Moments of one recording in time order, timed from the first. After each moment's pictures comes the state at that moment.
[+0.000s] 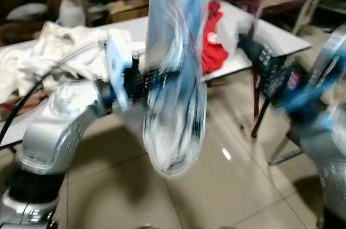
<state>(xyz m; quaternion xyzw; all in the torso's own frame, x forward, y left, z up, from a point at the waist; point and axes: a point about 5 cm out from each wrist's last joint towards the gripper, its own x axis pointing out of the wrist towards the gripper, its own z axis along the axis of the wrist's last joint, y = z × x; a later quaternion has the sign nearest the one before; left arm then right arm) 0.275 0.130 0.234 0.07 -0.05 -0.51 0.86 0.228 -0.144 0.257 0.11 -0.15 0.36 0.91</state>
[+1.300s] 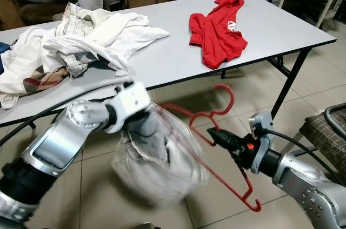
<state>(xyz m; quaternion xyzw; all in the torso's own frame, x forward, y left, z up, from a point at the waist) 0.294 0.162 0.167 0.37 0.21 -0.40 0.81 0.226 -0.159 0.119 0.13 0.18 0.38 0.90</state>
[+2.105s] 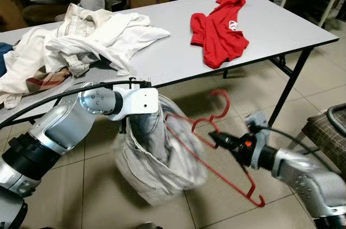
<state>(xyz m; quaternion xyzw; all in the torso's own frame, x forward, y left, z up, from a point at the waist) 0.312 0.144 0.189 0.51 0.15 -0.47 0.70 0.247 -0.166 0.088 0.13 0.24 0.39 0.88</state>
